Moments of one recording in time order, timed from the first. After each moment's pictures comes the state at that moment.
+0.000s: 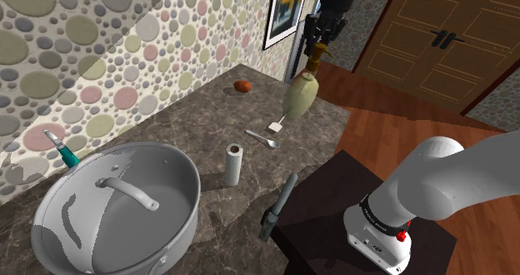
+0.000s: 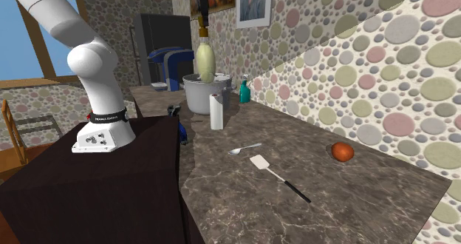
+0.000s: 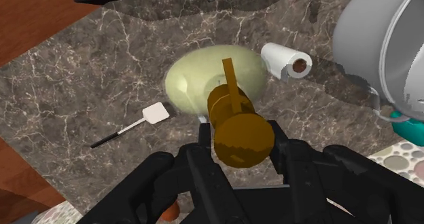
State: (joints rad) arm 0.09 -0.51 -0.04 -2.10 0.04 1.65 0.17
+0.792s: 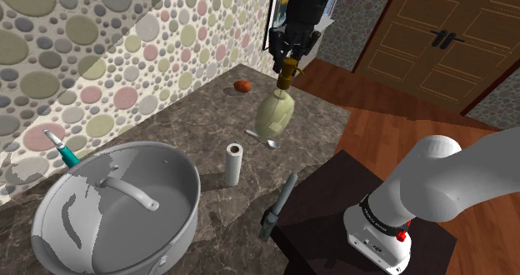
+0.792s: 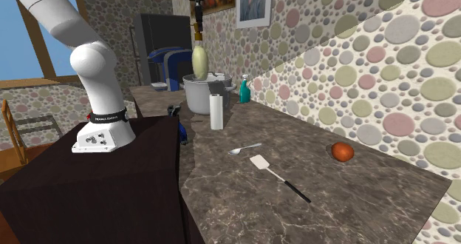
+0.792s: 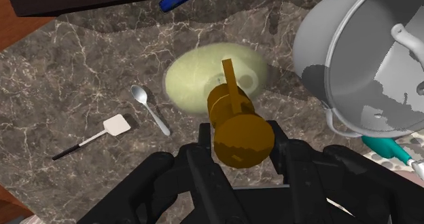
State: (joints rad) arm 0.16 -0.48 0.15 -2.11 0.11 1.70 0.41
